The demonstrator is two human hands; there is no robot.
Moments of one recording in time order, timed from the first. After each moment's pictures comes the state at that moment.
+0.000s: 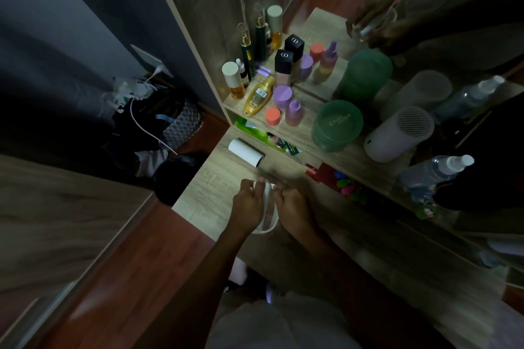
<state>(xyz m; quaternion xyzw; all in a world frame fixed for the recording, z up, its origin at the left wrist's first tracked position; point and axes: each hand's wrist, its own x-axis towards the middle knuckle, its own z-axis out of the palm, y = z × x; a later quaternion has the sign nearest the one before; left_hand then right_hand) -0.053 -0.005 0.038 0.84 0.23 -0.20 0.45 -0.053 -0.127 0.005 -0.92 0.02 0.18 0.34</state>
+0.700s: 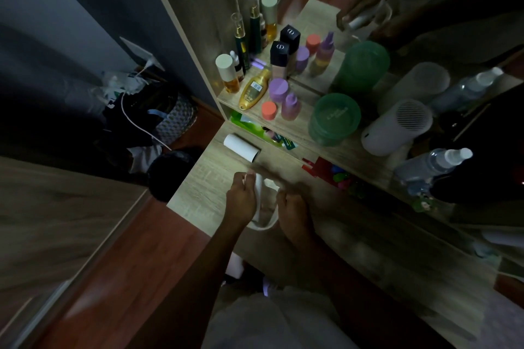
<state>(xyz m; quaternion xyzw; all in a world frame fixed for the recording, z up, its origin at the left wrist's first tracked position) -0.050 0.001 0.024 0.83 0.25 -0.16 0.48 -0.084 -0.123 -0.029 -0.91 0.10 0.30 0.26</state>
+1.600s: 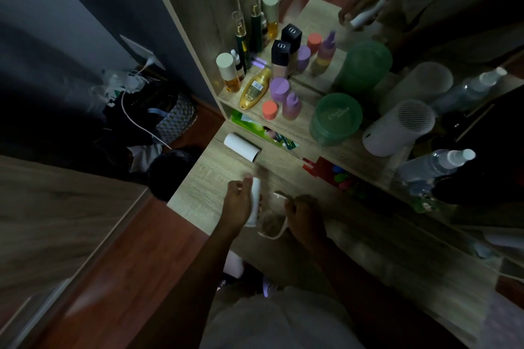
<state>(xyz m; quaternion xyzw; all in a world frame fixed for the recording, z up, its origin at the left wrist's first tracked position) -0.055 0.010 0.017 0.74 0.34 -0.21 0.54 -0.094 -0.153 -0.056 -0.92 0.11 0.19 0.32</state>
